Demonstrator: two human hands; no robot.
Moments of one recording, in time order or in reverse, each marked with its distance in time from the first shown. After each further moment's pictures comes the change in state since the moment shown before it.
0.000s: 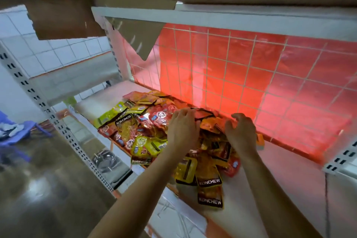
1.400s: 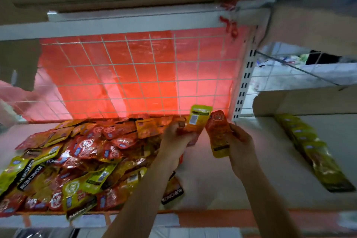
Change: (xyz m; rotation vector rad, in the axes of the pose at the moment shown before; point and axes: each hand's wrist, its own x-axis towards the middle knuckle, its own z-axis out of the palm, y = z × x) left_hand -0.042 0.102 0.025 -1.134 -0.578 -0.095; right_hand -0.125 0.051 -0.102 0.893 0.428 0.415
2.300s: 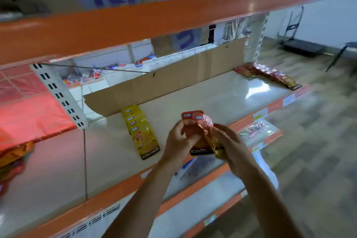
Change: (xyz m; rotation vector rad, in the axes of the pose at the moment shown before) left_hand -0.164 0.006 0.415 0.011 -0.549 0.076; right_hand -0.085 -0.088 -0.426 0.028 0.245 0.069
